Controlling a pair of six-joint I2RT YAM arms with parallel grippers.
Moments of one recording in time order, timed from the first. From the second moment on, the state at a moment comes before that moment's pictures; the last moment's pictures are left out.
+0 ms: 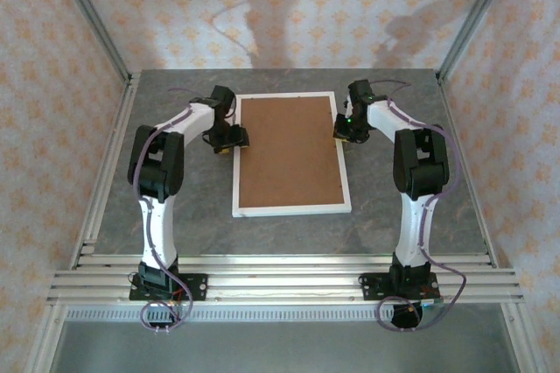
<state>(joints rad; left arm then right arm) -0.20 2.15 1.62 -0.83 0.18 -0.44 0.19 2.11 1.58 -0.70 -0.24 0.36</state>
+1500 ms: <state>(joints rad) -0.25 1.65 1.03 -0.77 0.11 -0.51 0.20 2.10 1.56 -0.65 -0.21 0.38</state>
